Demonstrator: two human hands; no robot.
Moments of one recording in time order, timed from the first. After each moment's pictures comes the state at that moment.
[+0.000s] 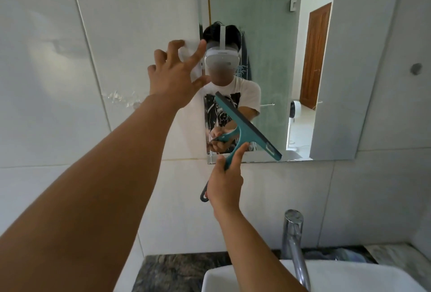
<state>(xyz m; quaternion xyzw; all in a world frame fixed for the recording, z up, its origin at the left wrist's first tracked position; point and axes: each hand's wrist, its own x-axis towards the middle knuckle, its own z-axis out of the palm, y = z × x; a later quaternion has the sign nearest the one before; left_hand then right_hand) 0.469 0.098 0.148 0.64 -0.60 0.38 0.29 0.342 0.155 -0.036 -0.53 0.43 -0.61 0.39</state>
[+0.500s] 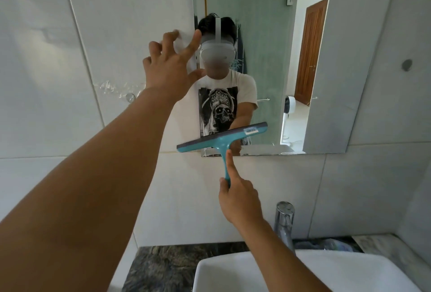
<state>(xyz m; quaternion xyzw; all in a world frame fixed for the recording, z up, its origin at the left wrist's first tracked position) 0.461 0.101 0.145 0.65 -0.60 0.35 0.31 0.286 0.149 -0.086 -0.75 0.53 -0.37 0.16</state>
